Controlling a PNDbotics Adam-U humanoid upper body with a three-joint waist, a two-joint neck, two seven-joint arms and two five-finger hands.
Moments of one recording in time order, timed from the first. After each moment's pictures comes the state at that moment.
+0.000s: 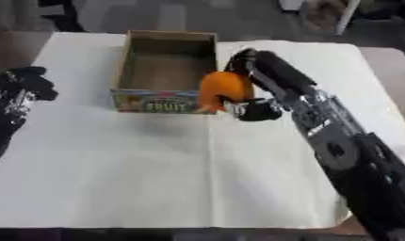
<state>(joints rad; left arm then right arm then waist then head) -0.21 0.29 -0.06 -1.83 0.01 0.02 -0.09 -0.67 -0.47 0.32 -1.54 0.56 -0.21 0.17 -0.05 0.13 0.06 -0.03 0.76</state>
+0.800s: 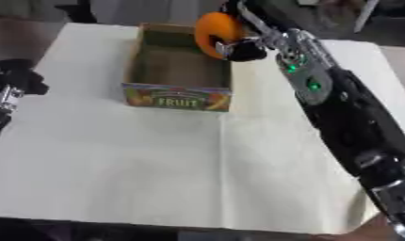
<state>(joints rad) -0.30 0.28 -0.10 -1.85 0.04 0.02 -0.12 -0.87 -0.41 0.24 -1.17 0.62 -0.19 0.14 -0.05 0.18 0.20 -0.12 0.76</state>
